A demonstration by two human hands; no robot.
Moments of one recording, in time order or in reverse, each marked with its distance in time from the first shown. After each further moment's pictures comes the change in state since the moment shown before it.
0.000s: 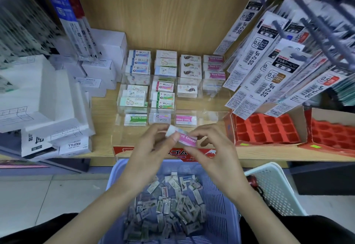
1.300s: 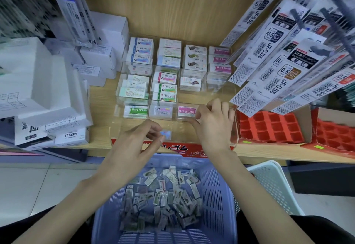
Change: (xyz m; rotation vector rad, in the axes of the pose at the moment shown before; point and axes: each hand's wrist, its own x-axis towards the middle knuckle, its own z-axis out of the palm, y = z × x) left_hand 0.003 -0.022 -0.033 0.545 -0.020 0.220; right_hand 0.056 0.056 0.028 -0.994 0.128 0.092
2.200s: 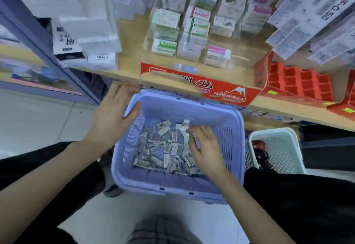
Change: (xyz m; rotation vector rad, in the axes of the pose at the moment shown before) left_hand -0.112 -0.079 0.000 0.257 0.183 -0.019; right_hand -0.195 -0.012 0.035 0.673 -0.393 -0.208
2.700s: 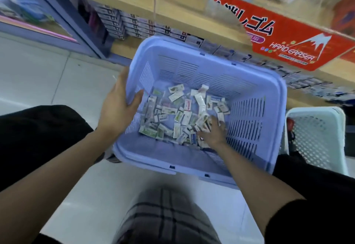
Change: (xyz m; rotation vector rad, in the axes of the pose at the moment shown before) left_hand -0.056 -0.072 0.093 -0.114 -0.052 -0.489; right_hand -0.025 0.153 0.137 -0.105 -0.454 0.823
